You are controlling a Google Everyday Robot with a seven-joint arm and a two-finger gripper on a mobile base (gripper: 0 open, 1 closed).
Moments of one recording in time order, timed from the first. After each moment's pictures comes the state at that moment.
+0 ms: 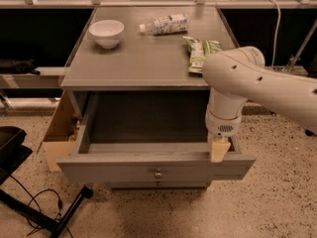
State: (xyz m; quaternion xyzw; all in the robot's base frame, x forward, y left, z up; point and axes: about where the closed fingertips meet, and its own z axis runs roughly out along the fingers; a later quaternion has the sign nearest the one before) arm 0.487 -0.167 0.702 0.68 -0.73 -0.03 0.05
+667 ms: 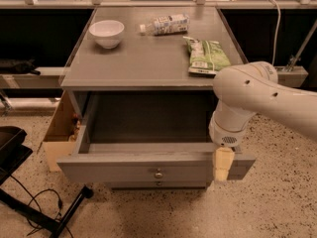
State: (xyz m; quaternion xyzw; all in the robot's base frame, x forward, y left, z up) arm 0.482 -0.169 0.686 0.67 -0.75 -0.03 -0.01
